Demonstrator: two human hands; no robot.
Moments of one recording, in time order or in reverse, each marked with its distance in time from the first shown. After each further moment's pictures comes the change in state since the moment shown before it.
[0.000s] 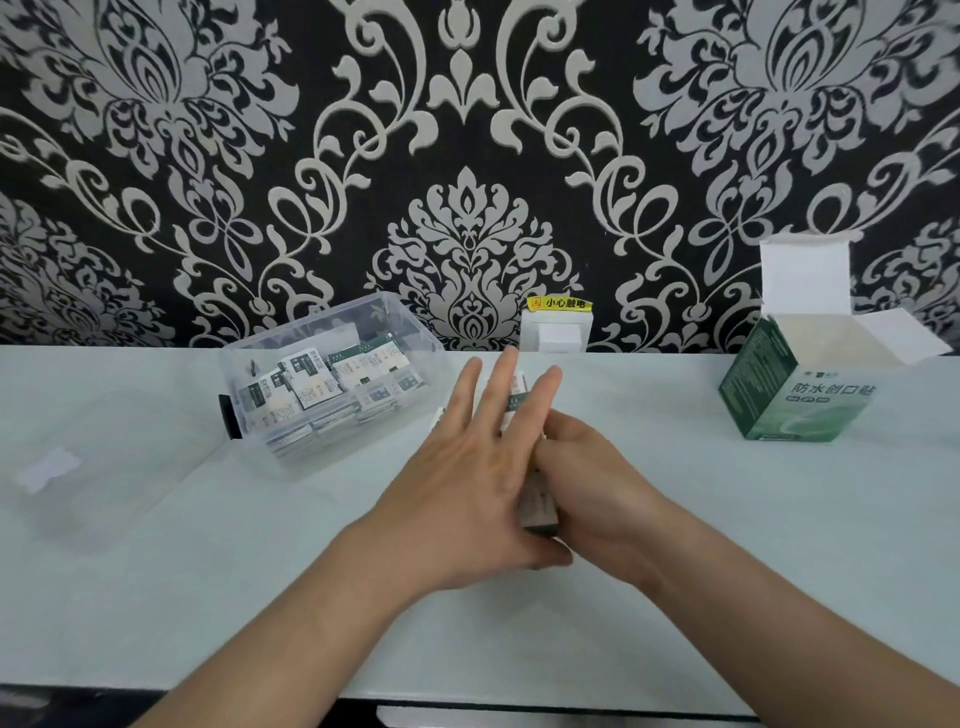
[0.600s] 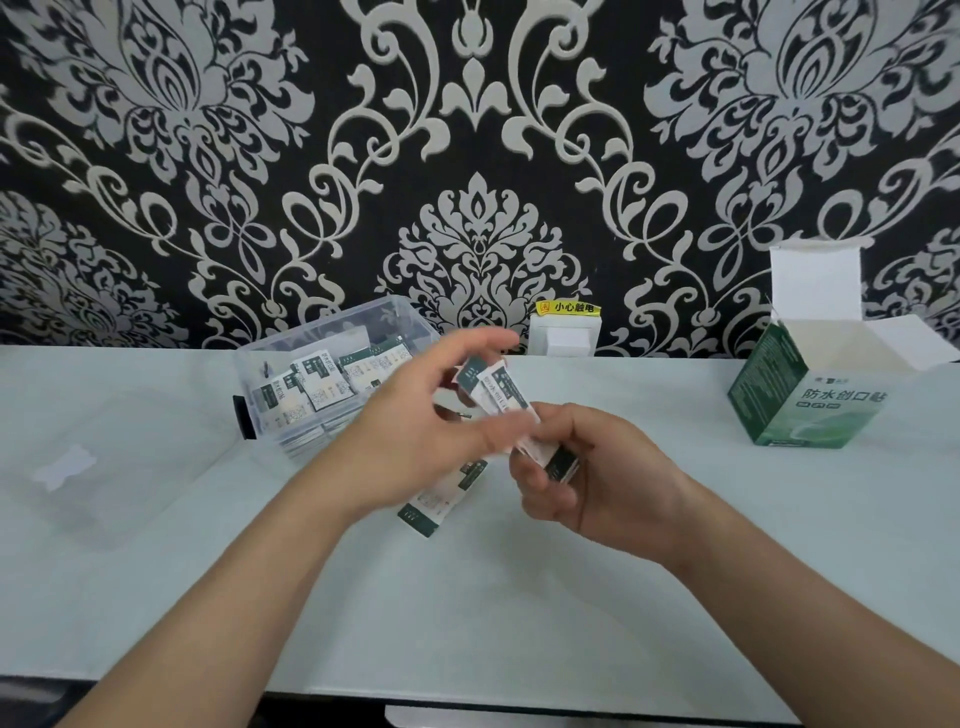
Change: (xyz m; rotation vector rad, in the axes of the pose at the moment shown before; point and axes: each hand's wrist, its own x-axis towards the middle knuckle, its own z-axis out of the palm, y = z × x) left_hand 0.004 -0.032 -0.039 -0.812 0.162 -0.101; right_hand 0.002 -0.014 -0.012 0.274 -0.240 0.117
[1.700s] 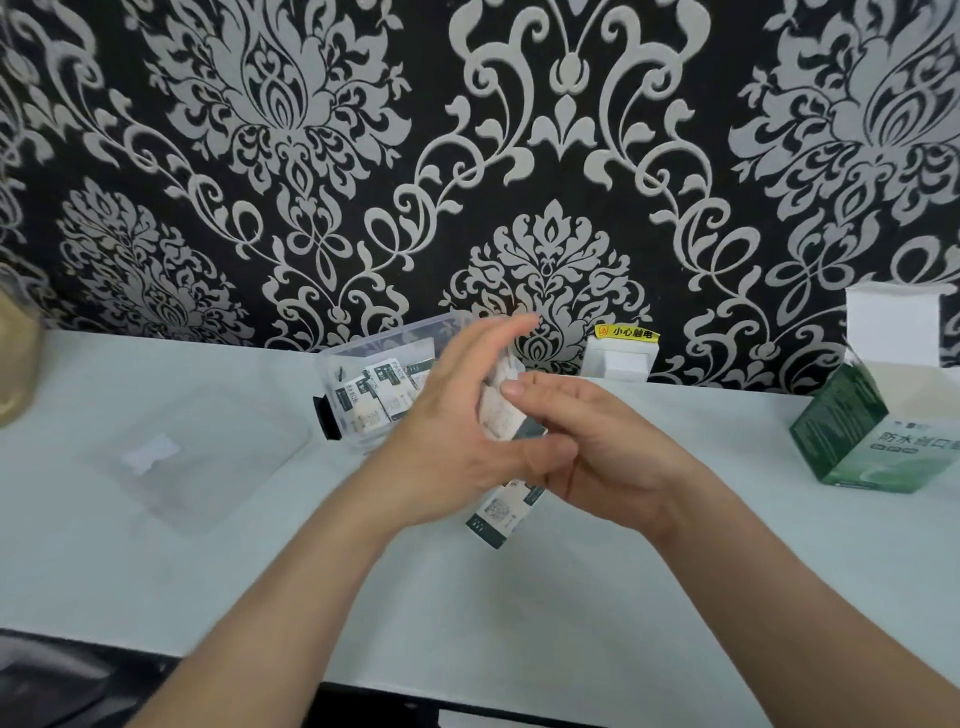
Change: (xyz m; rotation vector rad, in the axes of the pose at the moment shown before) left_hand -0.019 -0.002 -0.035 0.129 0.049 0.072; right_hand 0.046 -0.008 0.045 -0.186 -0.129 -0.103
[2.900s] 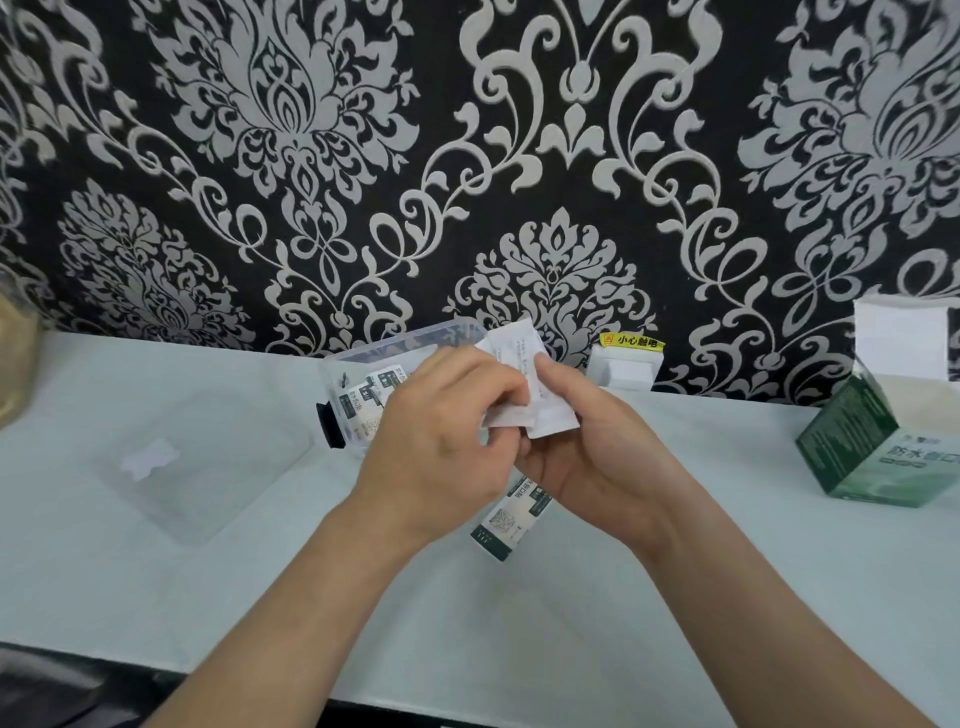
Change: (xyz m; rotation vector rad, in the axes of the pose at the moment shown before) left_hand 0.003 -0.012 0.004 0.479 0.445 0.421; right_hand 0.008 0.004 0.006 0.225 0.199 -0.038
